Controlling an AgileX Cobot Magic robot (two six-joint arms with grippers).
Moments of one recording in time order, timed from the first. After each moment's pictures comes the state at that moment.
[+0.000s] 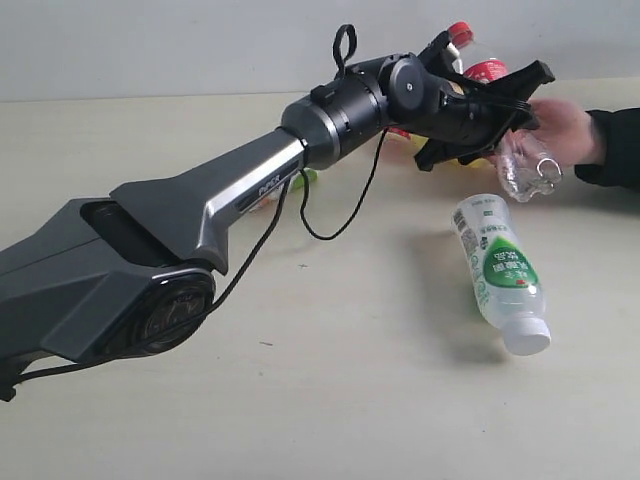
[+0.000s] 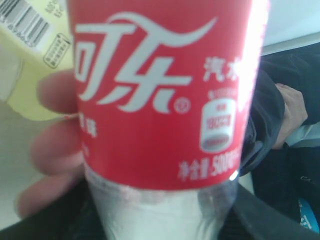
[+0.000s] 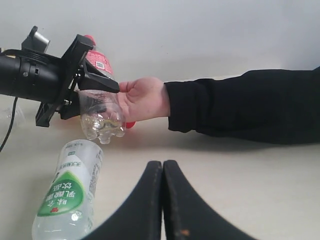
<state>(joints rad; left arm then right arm) -0.79 2.84 -2.75 -0.54 0.60 -0.58 -0.09 0.01 0.00 0.13 0.30 -0.10</state>
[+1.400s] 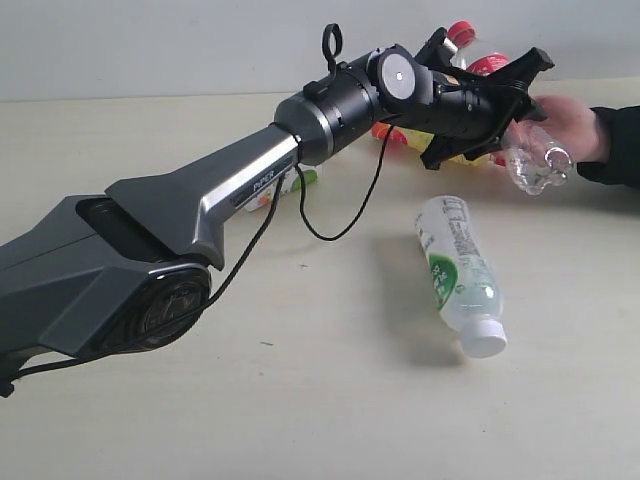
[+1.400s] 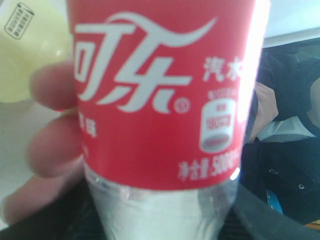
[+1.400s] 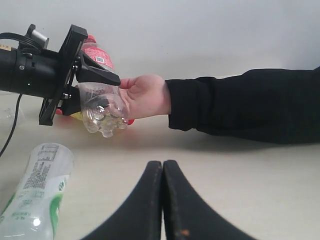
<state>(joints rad) -0.78 2.84 -2.75 -0.70 0.60 -0.51 -0.09 0.01 0.00 0.13 0.30 -0.10</state>
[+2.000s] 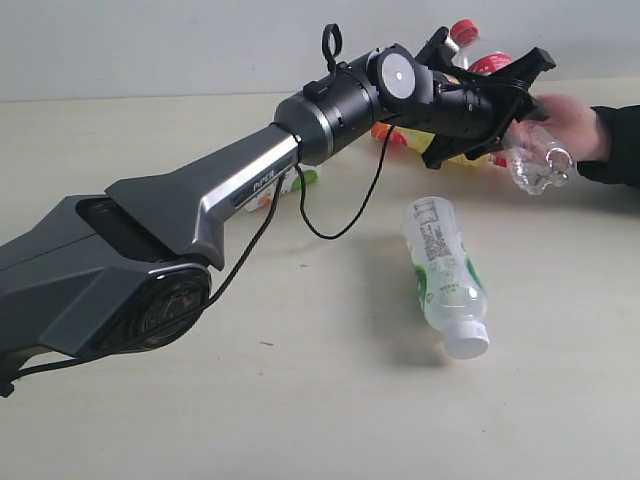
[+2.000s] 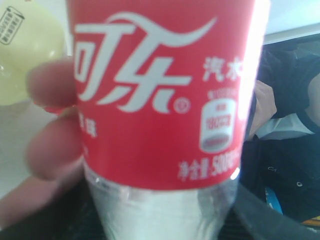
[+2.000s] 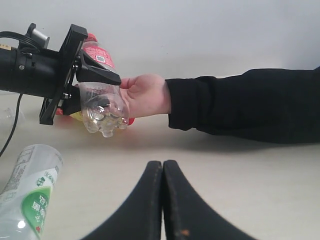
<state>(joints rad) -0.78 2.84 -2.75 -0.71 0.60 -0.48 -0.09 0.01 0.00 0.13 0.30 -0.10</state>
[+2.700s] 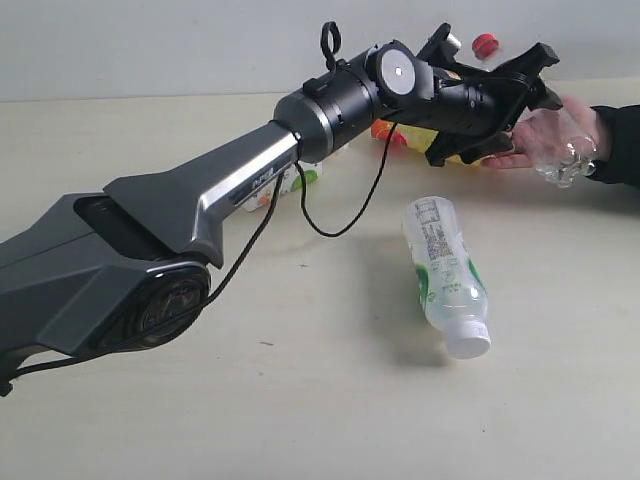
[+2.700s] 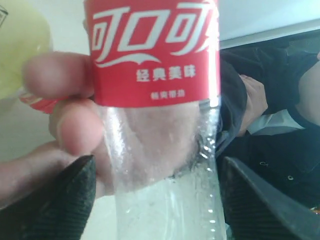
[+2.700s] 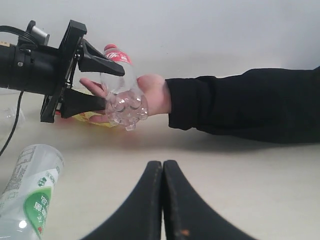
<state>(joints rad) -0.78 2.84 -2.75 -0.75 0.61 -0.44 -0.09 0.01 0.00 0.13 0.30 -0.10</state>
